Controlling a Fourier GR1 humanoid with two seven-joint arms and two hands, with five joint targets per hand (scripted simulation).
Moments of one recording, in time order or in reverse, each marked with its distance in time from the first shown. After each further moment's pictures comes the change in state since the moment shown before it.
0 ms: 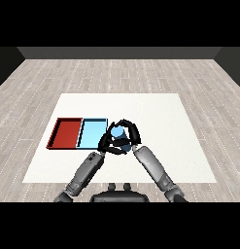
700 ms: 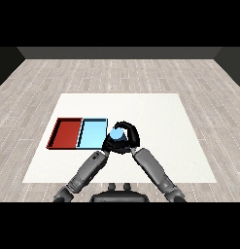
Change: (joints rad) left arm -0.065 0.007 -0.106 0.029 0.053 0.115 0.022; right arm 0.026 -0.005 0.051 -0.035 -0.125 -0.054 -0.044
